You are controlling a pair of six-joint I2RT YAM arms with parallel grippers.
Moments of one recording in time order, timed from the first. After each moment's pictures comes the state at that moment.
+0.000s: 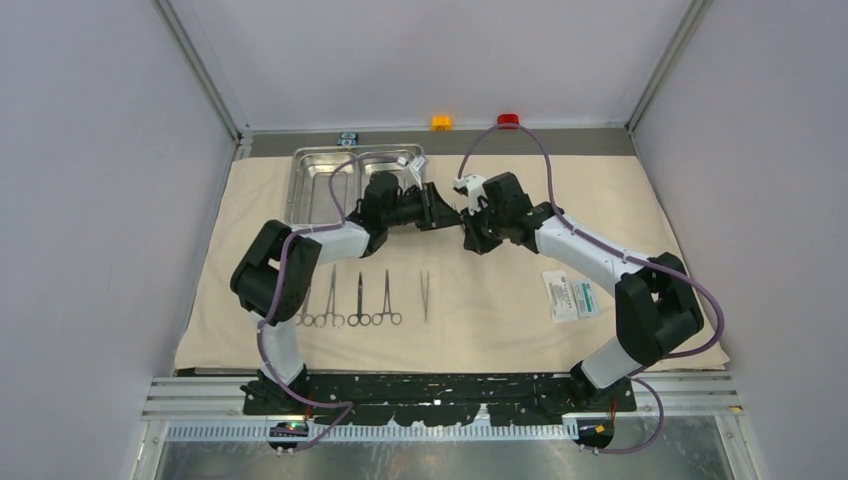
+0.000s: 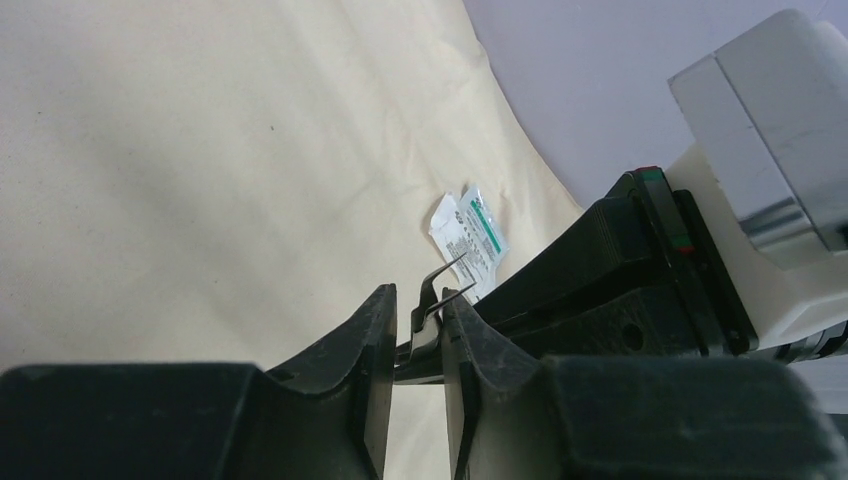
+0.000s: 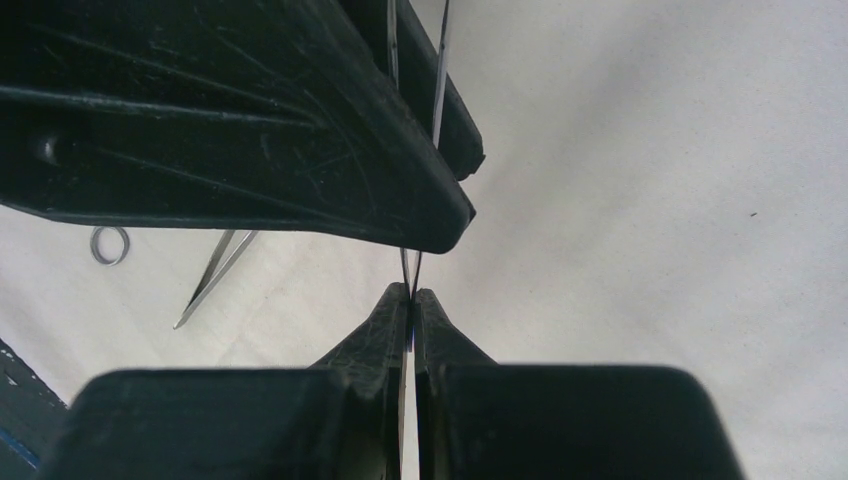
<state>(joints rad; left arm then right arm) -0.54 1.87 1.05 0.59 0.65 -0.81 0.53 1.55 1.07 -0.38 -0.24 -0.01</state>
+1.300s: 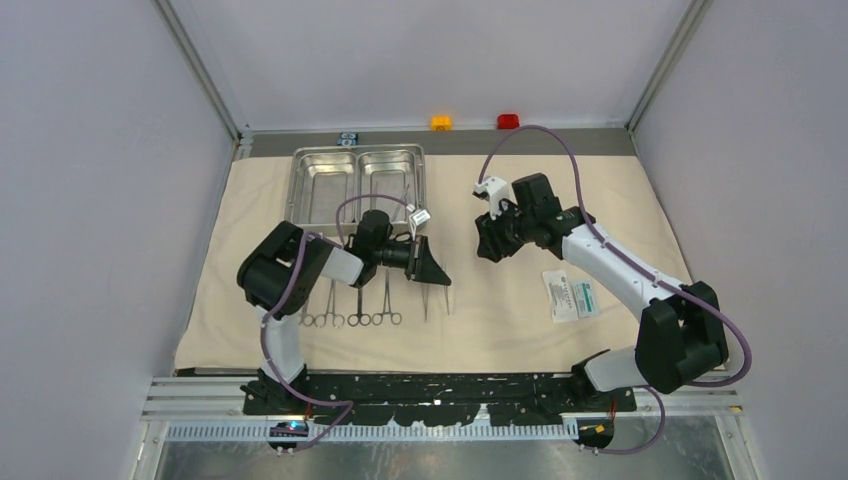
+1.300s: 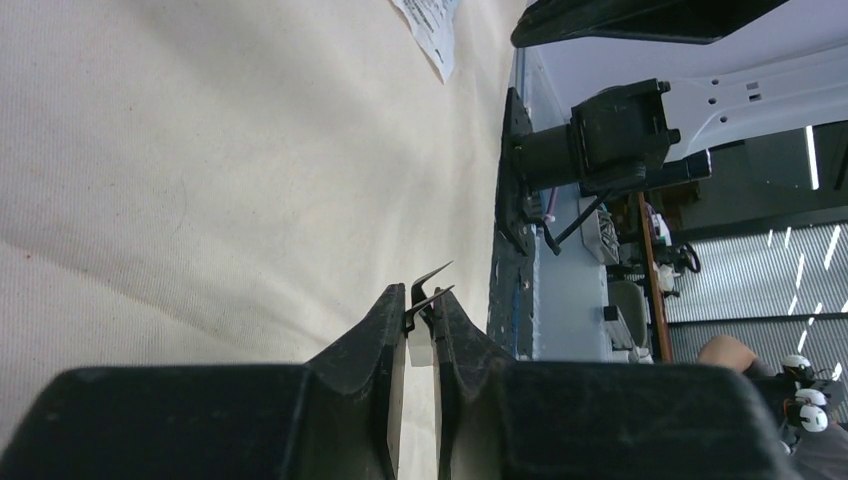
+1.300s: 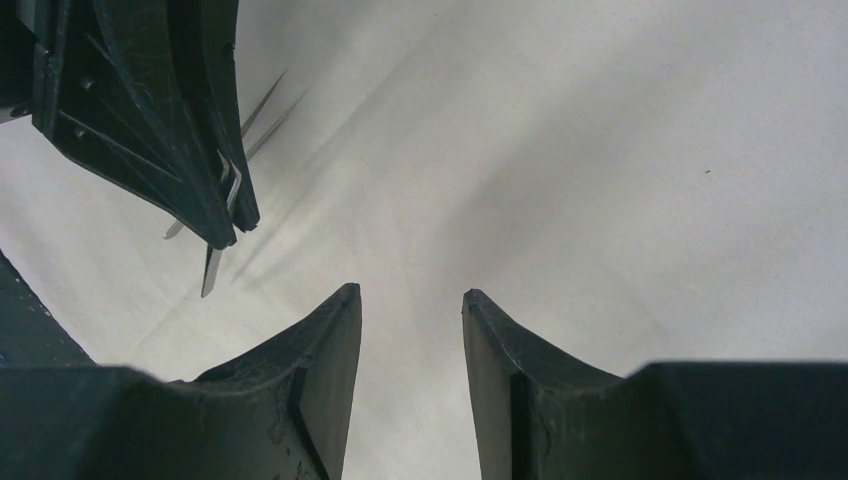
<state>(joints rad) -0.53 1.91 0.76 0.78 1.06 -0.68 0.42 1.39 1.00 -0.47 -0.37 -0.18</state>
